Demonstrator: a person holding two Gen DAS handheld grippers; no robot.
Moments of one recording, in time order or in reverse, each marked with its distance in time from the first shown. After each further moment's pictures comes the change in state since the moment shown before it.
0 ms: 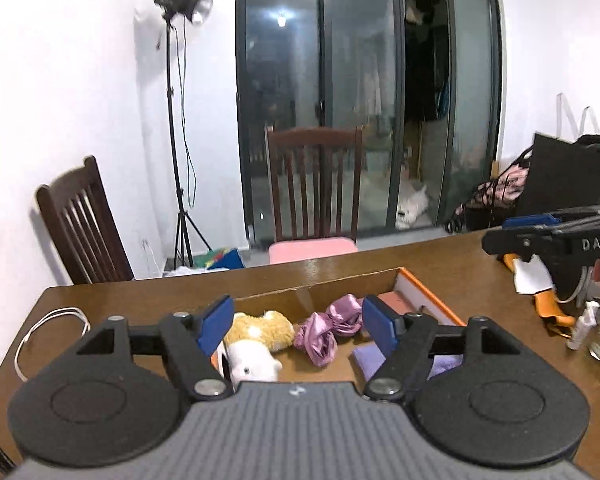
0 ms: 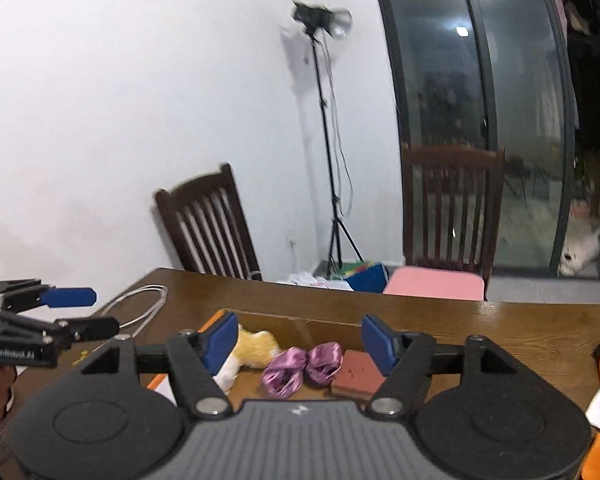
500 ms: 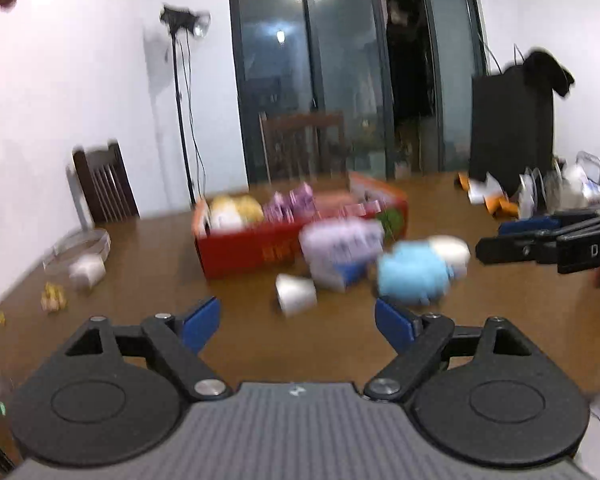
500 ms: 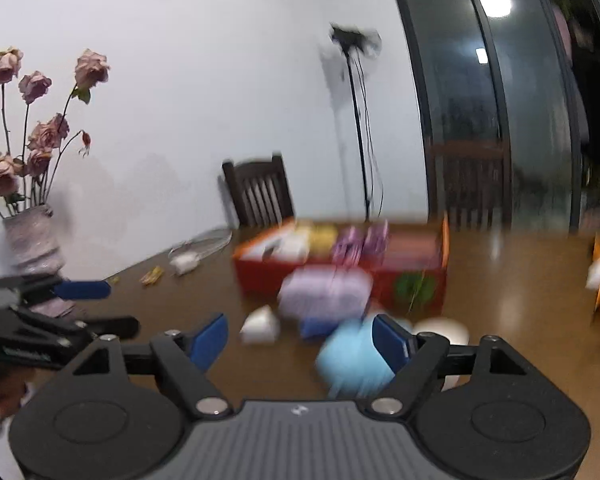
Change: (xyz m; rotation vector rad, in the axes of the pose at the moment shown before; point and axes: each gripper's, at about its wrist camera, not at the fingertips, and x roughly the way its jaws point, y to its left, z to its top) left arm -0.137 -0.091 -0.213 0.051 -0.004 0.044; right arm -0.140 0.056 -0.233 0.008 -0.050 0.088
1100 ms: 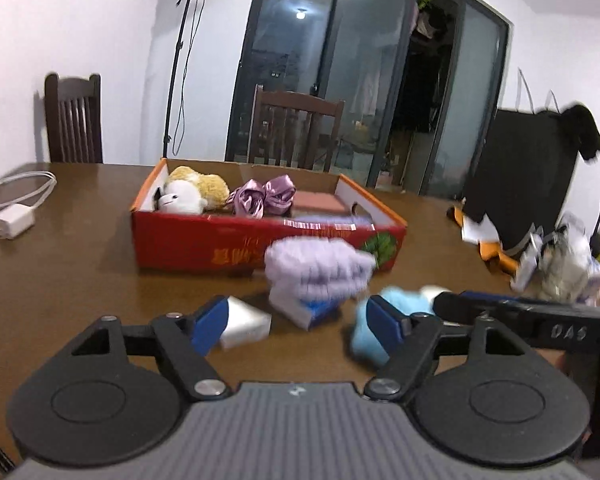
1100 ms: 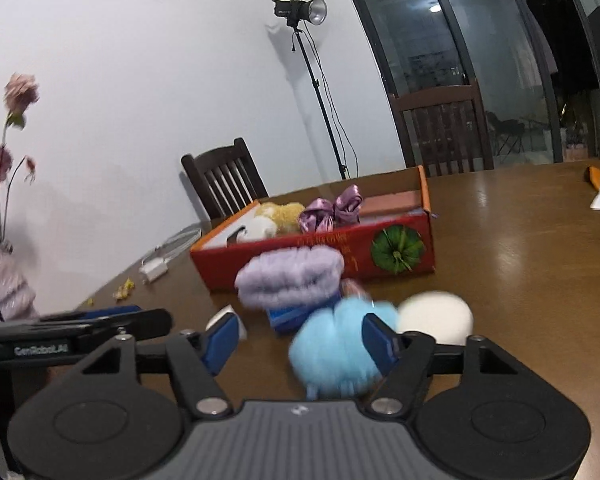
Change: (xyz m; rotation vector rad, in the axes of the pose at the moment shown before) left arm 0.111 0.025 0.042 -0.252 0.038 -0.126; right arm 0.065 -0.047 0.010 0.164 0.021 -0.033
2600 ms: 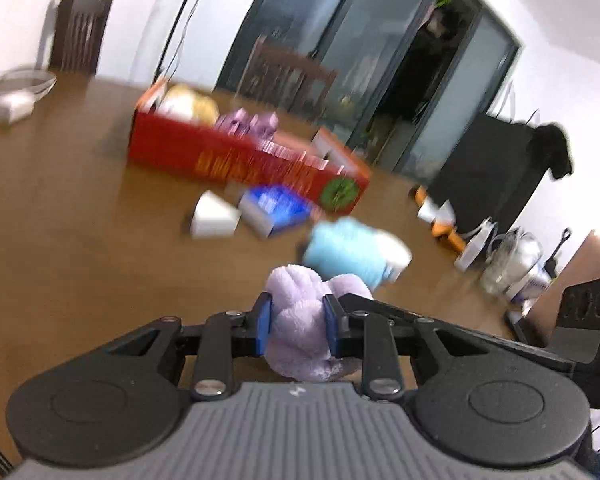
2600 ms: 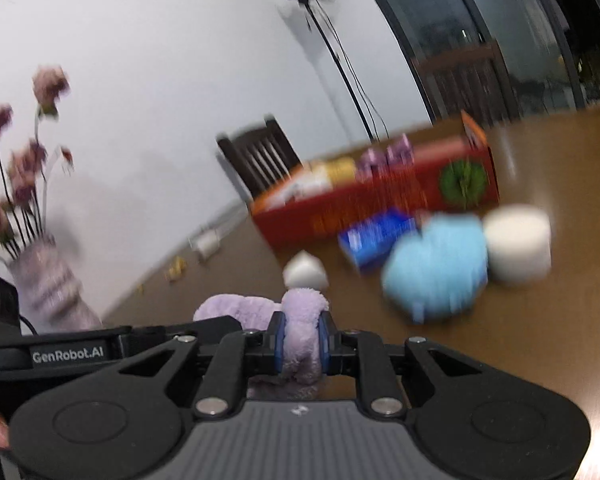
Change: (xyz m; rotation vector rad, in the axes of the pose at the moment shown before) left arm -0.055 0.002 -0.059 -0.198 0.139 -0.114; right arm -0.005 0.052 -0.056 0.093 0.093 0.100
